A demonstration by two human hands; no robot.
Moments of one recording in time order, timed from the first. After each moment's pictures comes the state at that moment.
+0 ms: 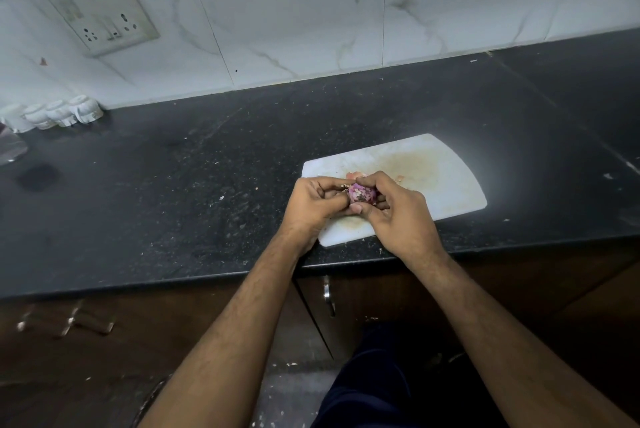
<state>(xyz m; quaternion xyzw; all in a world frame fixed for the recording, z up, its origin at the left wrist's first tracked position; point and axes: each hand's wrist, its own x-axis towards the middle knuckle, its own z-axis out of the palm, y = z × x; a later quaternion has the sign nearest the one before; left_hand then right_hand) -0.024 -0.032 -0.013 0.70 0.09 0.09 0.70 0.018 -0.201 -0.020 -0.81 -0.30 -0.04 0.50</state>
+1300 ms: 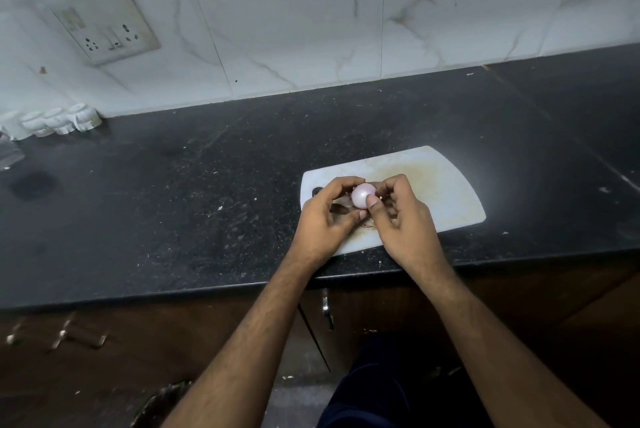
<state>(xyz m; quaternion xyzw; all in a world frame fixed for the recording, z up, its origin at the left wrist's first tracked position) -0.028 -0.045 -0.017 0.82 -0.01 0.20 0.54 0.020 -0.202 -0.016 -0.80 -0.25 -0.04 0.54</state>
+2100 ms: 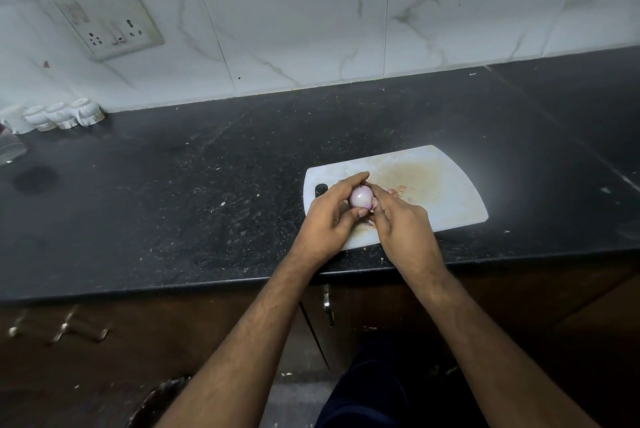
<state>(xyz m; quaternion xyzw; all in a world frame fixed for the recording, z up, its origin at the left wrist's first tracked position) -0.027 -0.043 -0.020 0.86 -0.03 0.21 0.46 0.013 -0.196 -0.020 -0.85 -0.29 -0.10 0.42</state>
